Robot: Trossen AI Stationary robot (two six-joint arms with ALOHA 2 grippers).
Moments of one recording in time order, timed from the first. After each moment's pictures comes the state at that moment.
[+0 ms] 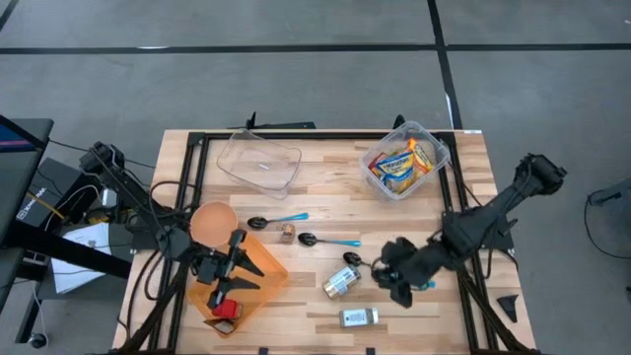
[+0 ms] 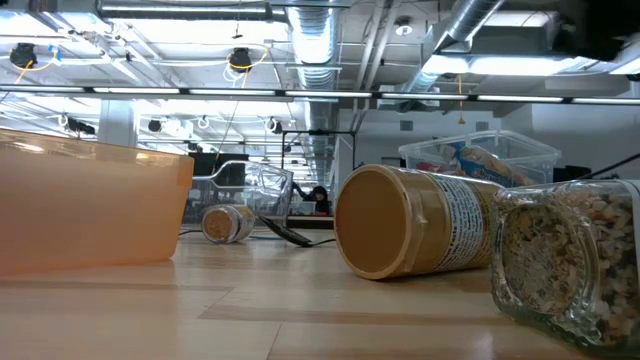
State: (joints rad) left arm -0.74 1.02 0.53 0.55 -0.40 0.43; right arm 0.63 1.31 0.98 -0.60 0.18 0.96
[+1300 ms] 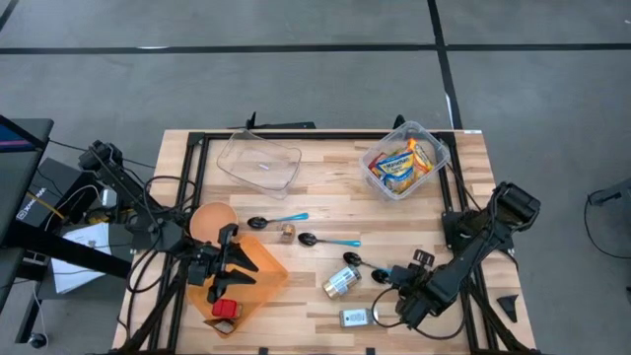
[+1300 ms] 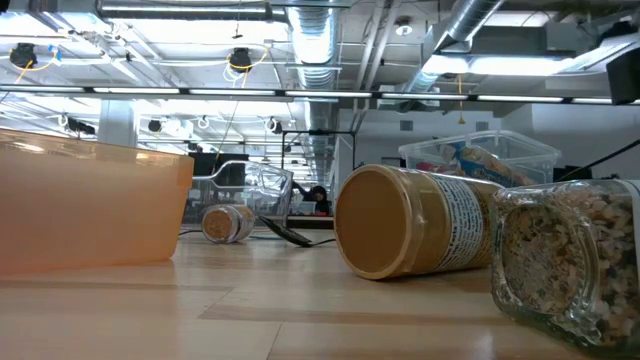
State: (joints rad) left arm -0.74 0.97 0.53 0.56 -0.40 0.70; right arm 0.84 1.72 0.98 -0.92 0.27 1.22
